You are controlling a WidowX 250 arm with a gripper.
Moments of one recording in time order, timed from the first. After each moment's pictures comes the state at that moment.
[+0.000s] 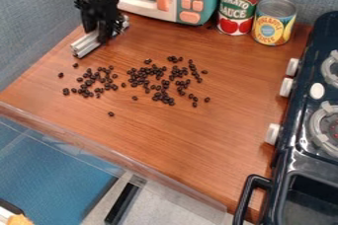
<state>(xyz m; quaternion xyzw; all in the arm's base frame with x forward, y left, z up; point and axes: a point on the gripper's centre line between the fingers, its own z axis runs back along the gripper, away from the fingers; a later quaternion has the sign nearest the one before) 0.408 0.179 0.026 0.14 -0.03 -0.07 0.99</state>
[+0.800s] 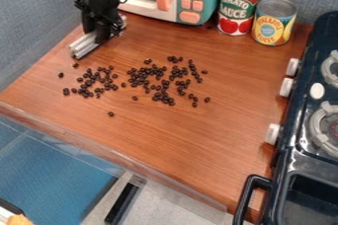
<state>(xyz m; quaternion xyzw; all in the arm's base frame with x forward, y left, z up) 0.387 0.190 0.024 0.16 -0.01 -0.08 0.98</state>
